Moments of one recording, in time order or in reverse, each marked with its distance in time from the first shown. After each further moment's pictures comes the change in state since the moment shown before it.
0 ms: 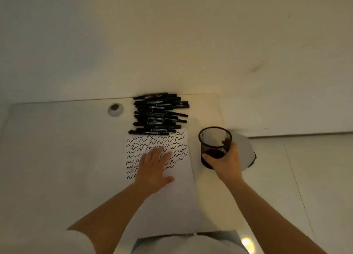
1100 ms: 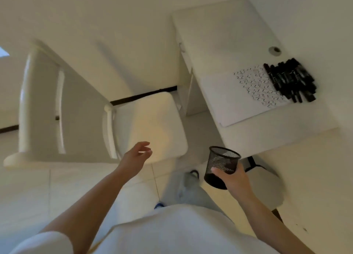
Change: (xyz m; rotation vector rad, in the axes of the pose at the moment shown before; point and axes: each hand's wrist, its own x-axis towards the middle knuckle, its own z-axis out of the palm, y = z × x) left_hand -0.368 0.328 0.180 -1.521 0.846 -1.353; right_hand -0.118 0.146 -0.149 -0.461 -1.141 -0.423
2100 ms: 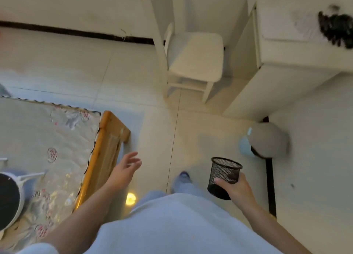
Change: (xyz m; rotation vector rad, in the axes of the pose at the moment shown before) left_hand -0.521 -0.340 0.174 -0.289 0.280 -0.240; right_hand -0.342 0.349 -0.115 -0.334 -0.285 -0.052
